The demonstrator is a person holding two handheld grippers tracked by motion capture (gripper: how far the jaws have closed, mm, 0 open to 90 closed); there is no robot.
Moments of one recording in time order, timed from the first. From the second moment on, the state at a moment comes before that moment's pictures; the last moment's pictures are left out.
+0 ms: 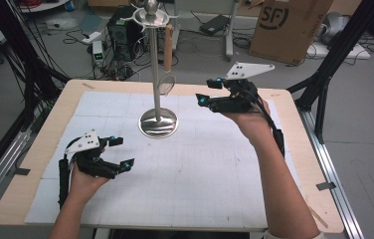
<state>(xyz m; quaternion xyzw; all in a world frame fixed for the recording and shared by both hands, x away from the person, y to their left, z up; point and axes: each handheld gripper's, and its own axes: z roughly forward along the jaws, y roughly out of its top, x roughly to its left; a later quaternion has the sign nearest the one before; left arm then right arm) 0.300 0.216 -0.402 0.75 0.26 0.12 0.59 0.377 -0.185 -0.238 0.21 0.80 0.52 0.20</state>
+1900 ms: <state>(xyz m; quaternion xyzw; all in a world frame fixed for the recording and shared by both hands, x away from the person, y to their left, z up) 0.301 0.215 -0.404 0.75 0.27 0.12 0.59 0.343 -0.255 -0.344 0.27 0.79 0.53 0.15</state>
